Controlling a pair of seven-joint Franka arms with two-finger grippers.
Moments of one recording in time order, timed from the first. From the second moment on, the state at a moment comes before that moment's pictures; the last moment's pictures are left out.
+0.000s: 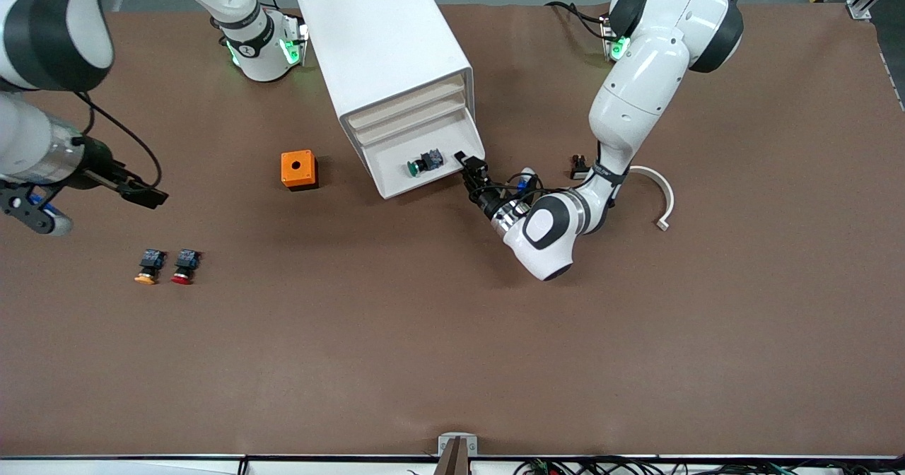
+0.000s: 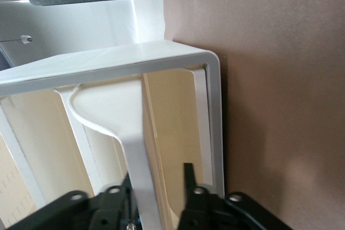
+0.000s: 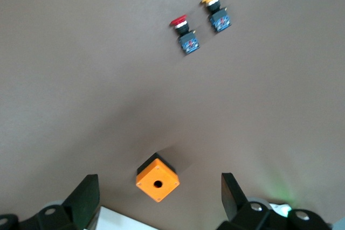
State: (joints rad) left arm -0.46 1.05 -0.11 -1.37 -1.07 1.48 -2.13; right arm 0.13 0.11 -0.06 -1.65 -0.01 1.57 0.70
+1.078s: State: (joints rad) left arm -0.34 1.04 -0.08 -1.20 -1.17 1.48 -1.68; right arm 0.44 0.13 -0.06 -1.83 -0.01 1.87 1.34
